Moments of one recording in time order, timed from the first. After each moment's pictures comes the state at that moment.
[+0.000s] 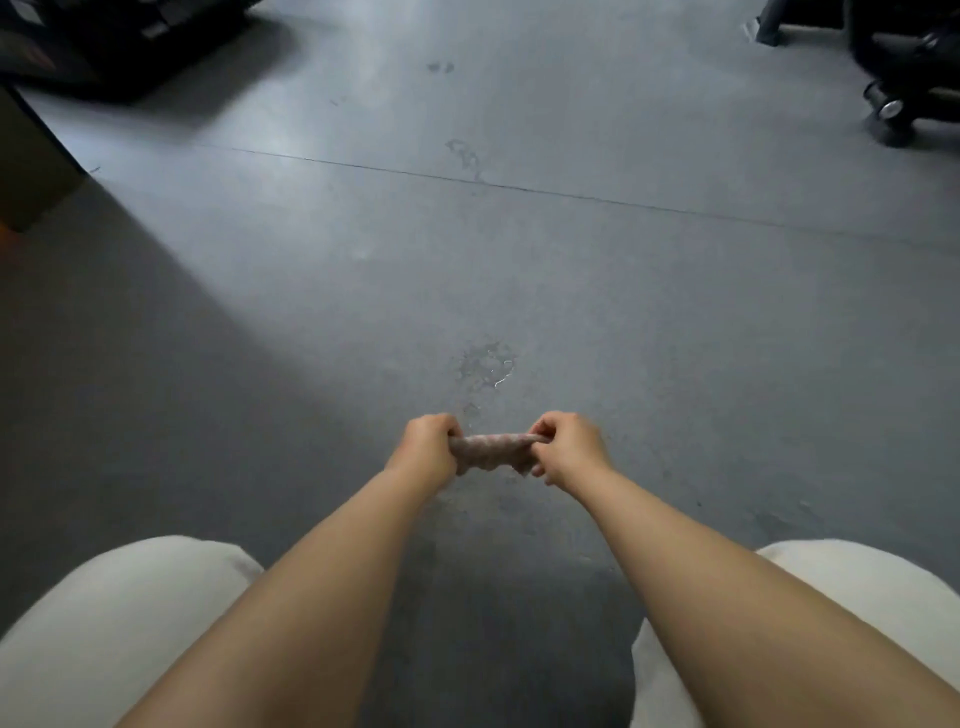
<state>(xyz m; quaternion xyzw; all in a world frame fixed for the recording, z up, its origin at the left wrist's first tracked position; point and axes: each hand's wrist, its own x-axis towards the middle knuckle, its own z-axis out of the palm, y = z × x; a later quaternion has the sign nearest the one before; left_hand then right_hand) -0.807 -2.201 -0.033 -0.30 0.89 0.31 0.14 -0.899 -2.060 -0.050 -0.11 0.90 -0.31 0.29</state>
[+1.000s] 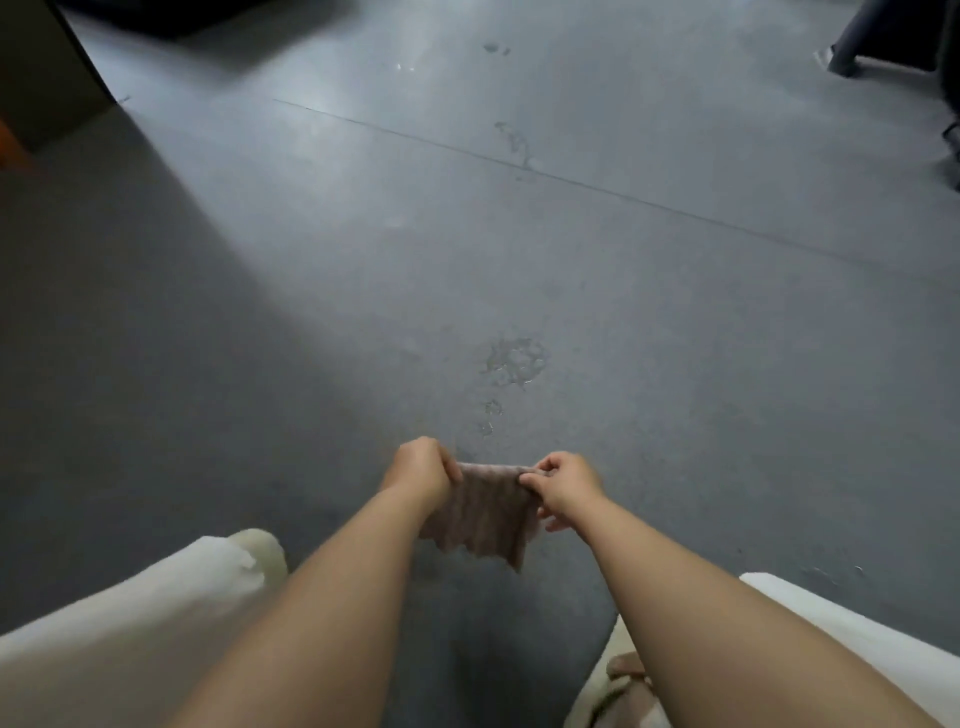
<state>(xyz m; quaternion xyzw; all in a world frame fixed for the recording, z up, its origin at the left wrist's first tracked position) -0.791 -2.222 -0.114 -0.45 0.79 0.40 0.13 -0.892 -2.090 -0.132 -0.03 0.86 -0.30 0.40</state>
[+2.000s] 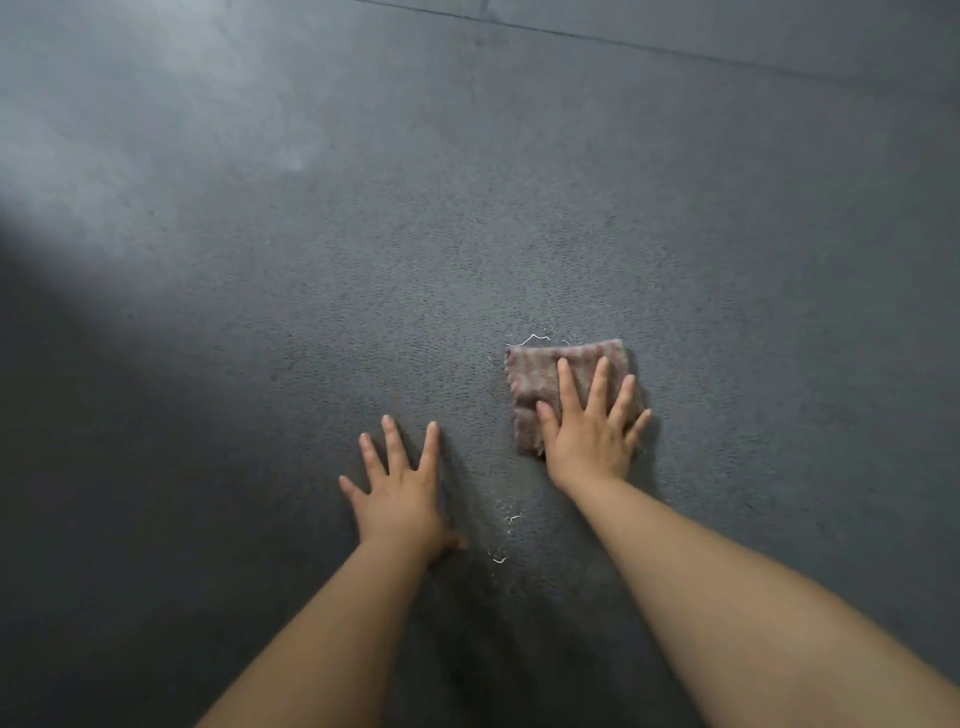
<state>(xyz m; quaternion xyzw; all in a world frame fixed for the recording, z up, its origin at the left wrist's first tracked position) -0.903 -2.335 -0.242 -0.30 0.86 0.16 0.38 -1.029 -2.205 -0.283 -0.12 0.97 0.00 0.22</state>
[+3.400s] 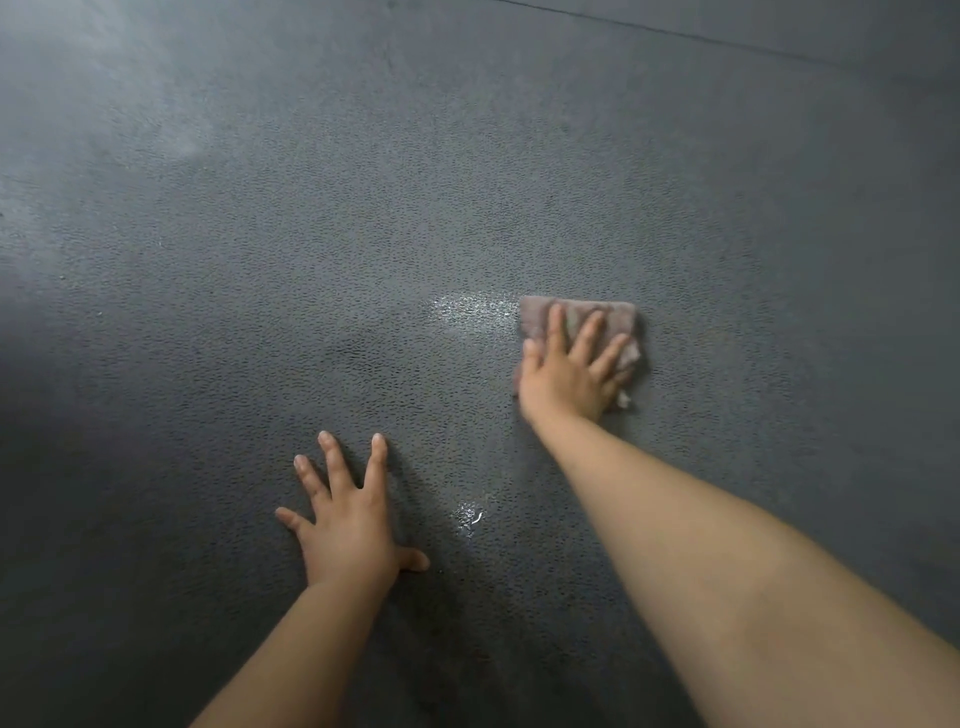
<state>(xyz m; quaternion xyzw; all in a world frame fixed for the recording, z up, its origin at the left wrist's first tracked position) -0.904 -2.334 -0.256 -0.30 0.87 0.17 0.34 -1.086 -2.214 -0.281 0.01 0.98 -0.03 0.18</state>
